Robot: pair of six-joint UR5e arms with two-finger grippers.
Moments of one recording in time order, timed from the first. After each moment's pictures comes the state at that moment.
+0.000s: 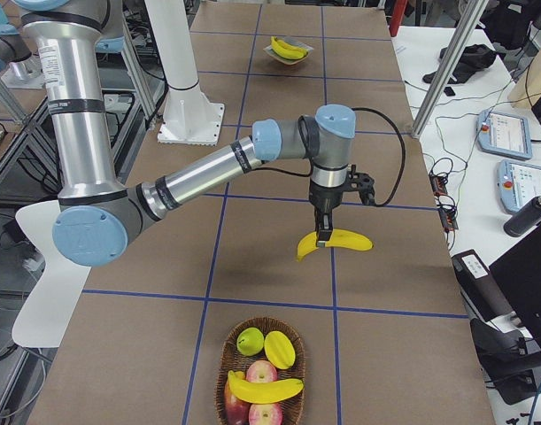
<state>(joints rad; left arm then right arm) -1.34 -1.61 -1.85 -2.17 -2.46 -0.95 1.41 -1.41 1.96 -2.01 2.05 0.15</state>
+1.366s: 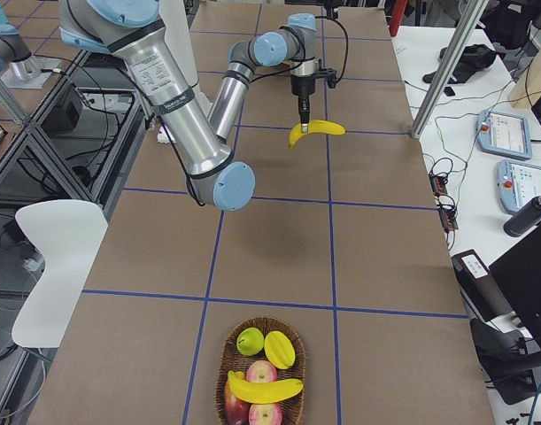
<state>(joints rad) -1.15 -2.03 -1.84 -1.89 -2.42 -1.25 0.77 -0.93 2.09 -2.26 1.84 0.85</state>
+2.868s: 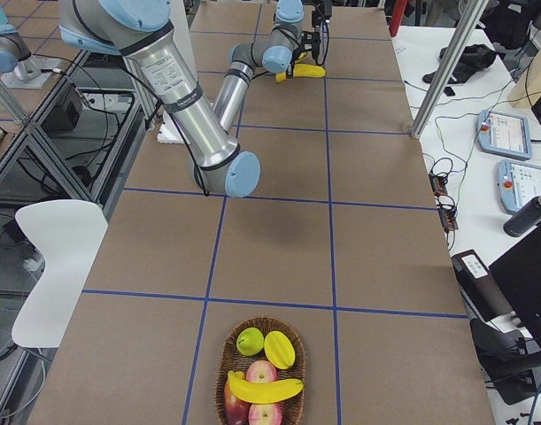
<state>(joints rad) -0.97 -2.19 -1.76 -2.22 -2.42 -1.70 0.68 -0.87 1.95 -1.46 2.18 1.30</state>
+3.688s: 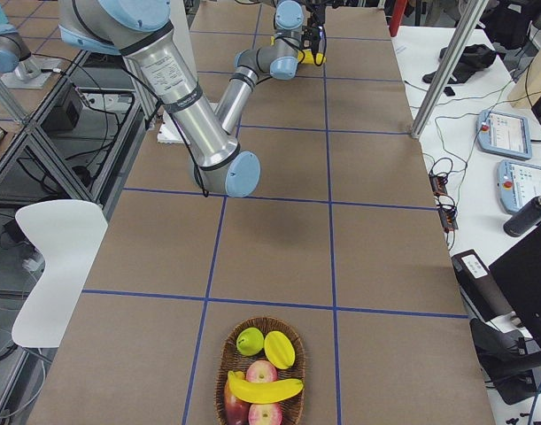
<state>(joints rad) -0.92 -2.23 -1.74 -2.29 -2.42 -1.74 0.68 -0.87 1.87 -1.11 2.20 1.52</state>
